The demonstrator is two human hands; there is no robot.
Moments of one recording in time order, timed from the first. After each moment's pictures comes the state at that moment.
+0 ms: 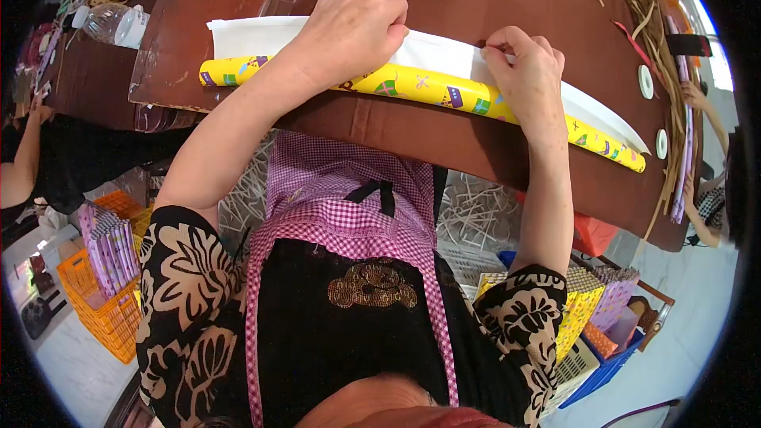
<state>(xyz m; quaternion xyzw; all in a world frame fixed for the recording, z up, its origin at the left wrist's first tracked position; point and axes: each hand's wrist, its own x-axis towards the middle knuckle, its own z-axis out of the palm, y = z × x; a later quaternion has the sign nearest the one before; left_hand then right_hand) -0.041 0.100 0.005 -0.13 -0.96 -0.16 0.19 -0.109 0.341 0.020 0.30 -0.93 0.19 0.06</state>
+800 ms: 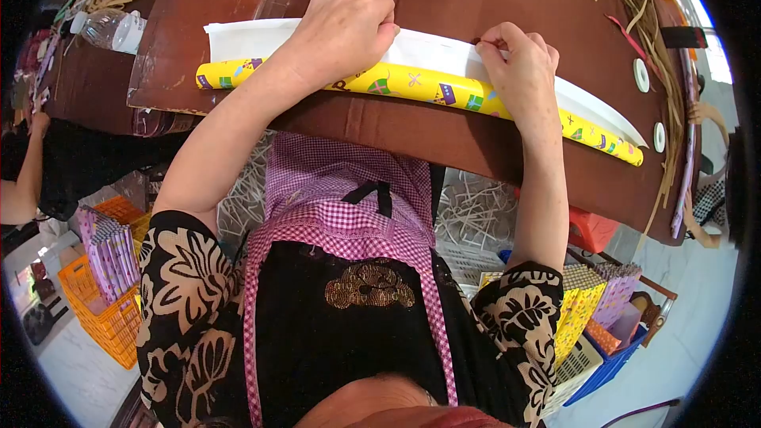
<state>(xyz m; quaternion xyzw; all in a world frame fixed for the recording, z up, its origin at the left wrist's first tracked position) -0.043 0.100 0.004 -0.11 -0.97 -0.16 0.16 -0.110 0.342 0.017 0.27 -0.94 0.19 0.07</state>
